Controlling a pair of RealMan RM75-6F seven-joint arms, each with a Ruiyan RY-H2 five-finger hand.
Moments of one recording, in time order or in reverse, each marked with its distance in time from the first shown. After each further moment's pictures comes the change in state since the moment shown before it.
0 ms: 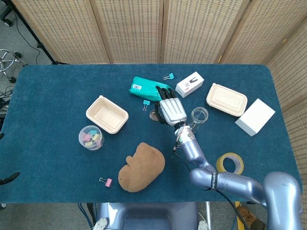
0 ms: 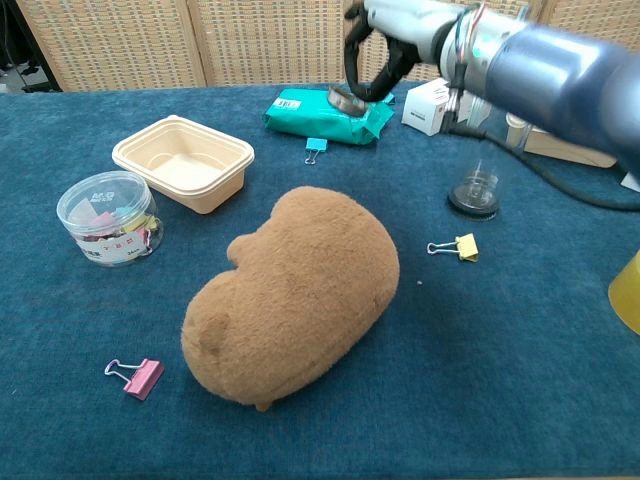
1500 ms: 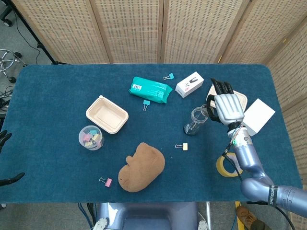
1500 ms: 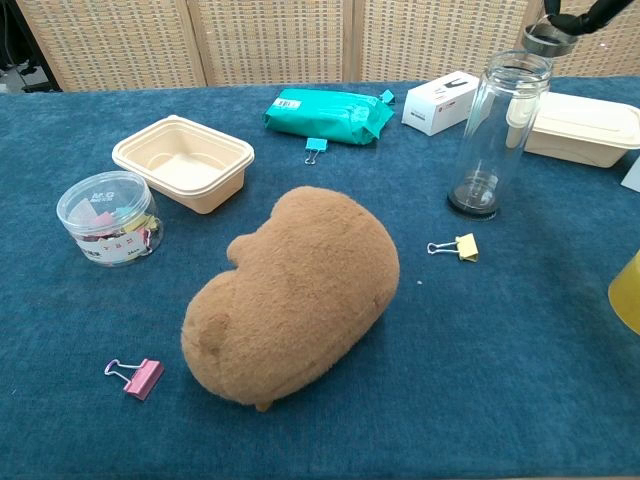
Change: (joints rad) left arm -0.015 -0.005 0.008 -0.013 0.025 -0.003 0.029; right arm -0.219 0.485 -0.115 -0.350 0.014 0.110 0.037
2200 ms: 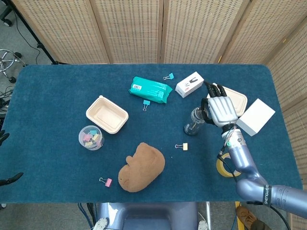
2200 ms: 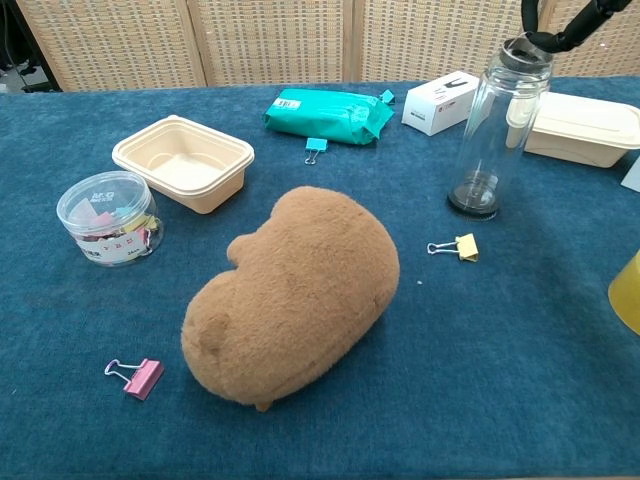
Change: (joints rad) left arm 0.002 0.003 -0.001 0.005 0.000 0.011 -0.017; right arm 0.022 -0.037 -0.016 0.001 0.010 0.006 -0.026
